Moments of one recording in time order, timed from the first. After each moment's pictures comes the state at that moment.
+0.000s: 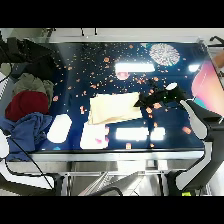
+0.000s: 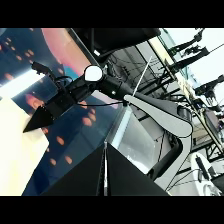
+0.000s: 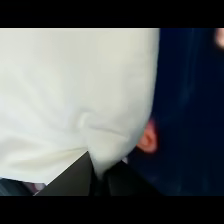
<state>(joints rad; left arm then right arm) 0.26 -1.63 1.95 0.14 -1.70 -1.17 0.01 -1.88 1.38 -0.64 1.18 1.16</state>
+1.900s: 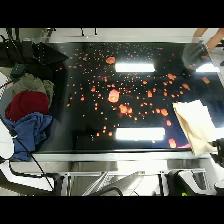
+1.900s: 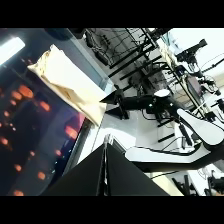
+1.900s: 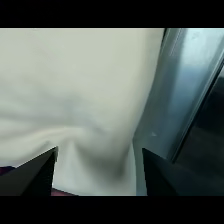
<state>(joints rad) 0.14 -1.63 1.95 0.14 -1.74 -1.17 -1.32 -0.97 0.57 -1.10 1.06 1.40</state>
